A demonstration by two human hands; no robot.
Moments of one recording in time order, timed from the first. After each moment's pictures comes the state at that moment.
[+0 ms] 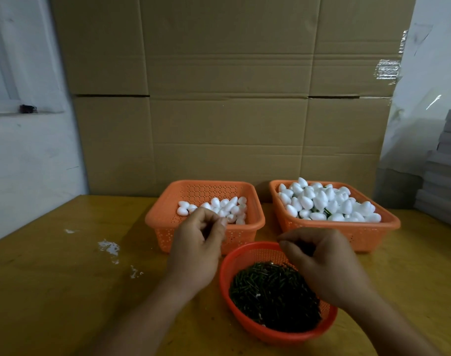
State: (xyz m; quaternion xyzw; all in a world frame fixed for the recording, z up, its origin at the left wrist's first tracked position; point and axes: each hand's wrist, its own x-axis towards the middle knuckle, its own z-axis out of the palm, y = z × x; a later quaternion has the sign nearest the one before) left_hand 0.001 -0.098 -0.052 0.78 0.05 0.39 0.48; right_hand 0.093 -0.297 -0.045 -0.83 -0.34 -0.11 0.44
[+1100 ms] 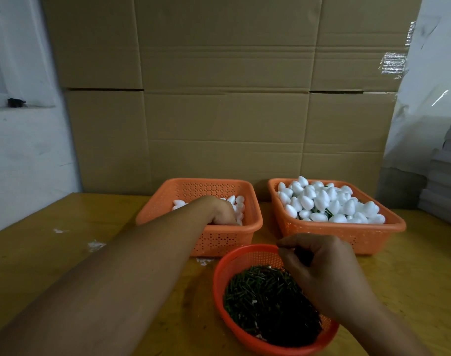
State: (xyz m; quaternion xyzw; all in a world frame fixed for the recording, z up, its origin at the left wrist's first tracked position) left_hand 0.174 -0.039 -0.031 0.97 0.09 -0.20 0.01; right_hand 0.094 -0.298 -0.048 -0.83 -0.35 -0.14 0.41
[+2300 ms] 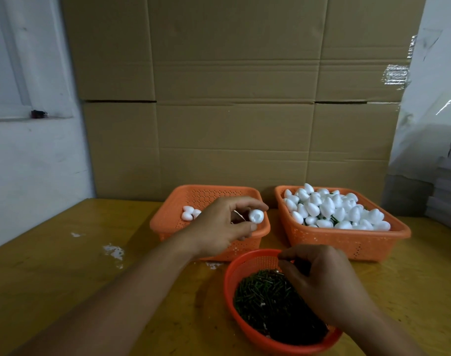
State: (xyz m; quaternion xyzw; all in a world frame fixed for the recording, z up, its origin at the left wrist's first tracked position) left_hand 0.046 -0.074 -0.013 0.85 -0.09 0.16 0.49; right_hand 0.088 -0.292 -0.050 -0.84 -0.37 -0.13 0.37
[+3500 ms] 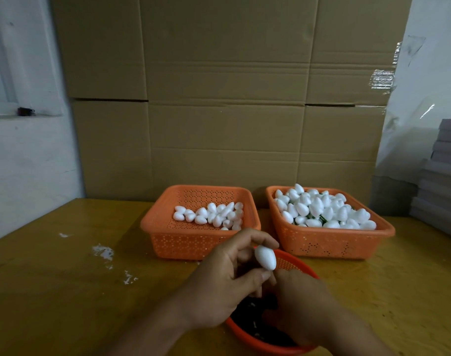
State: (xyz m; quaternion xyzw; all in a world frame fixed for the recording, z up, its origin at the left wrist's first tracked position) left_hand -0.009 -0.126 -0.050 0.78 -0.17 0.13 0.58; right_hand 0.072 -0.282 -0.060 -0.92 -0.39 -0.01 0.05
